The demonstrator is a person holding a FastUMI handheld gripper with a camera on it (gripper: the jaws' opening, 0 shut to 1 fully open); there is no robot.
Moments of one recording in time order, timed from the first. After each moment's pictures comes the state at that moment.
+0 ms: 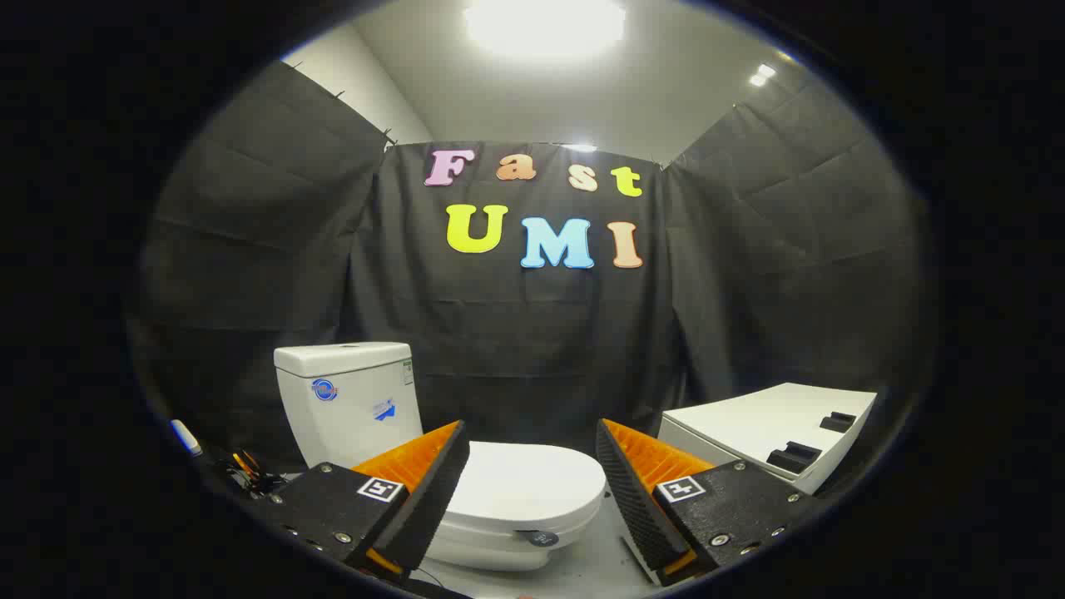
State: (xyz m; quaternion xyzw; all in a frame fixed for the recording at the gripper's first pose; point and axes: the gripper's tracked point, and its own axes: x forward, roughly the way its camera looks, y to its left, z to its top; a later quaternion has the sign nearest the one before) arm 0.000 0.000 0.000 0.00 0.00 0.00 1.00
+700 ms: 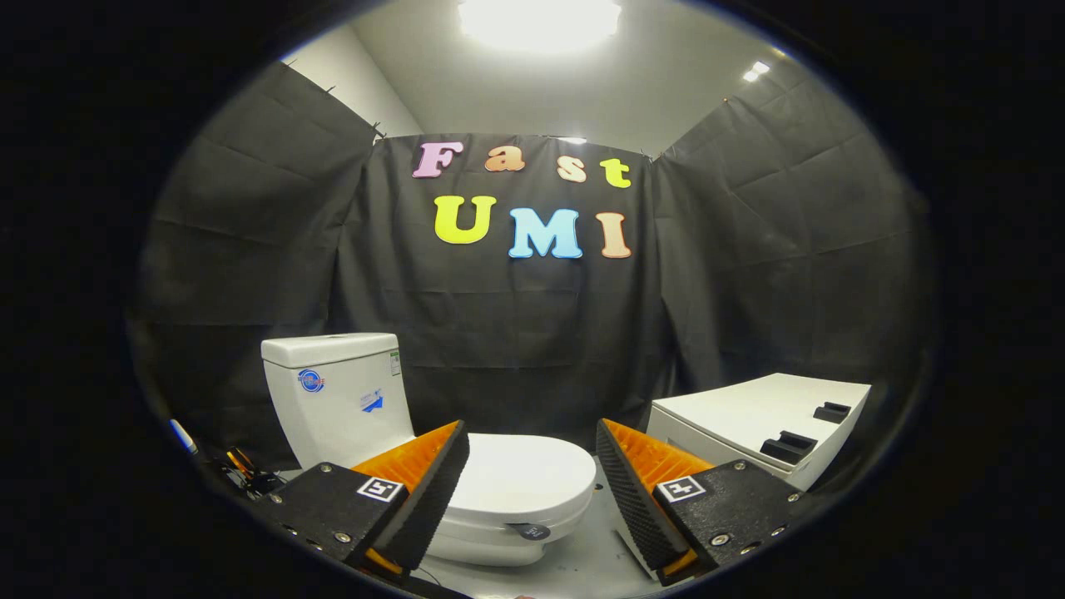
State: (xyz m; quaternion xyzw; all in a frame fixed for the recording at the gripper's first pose) arm 0.001 -0.008 -0.013 0.01 0.01 -0.01 1.00
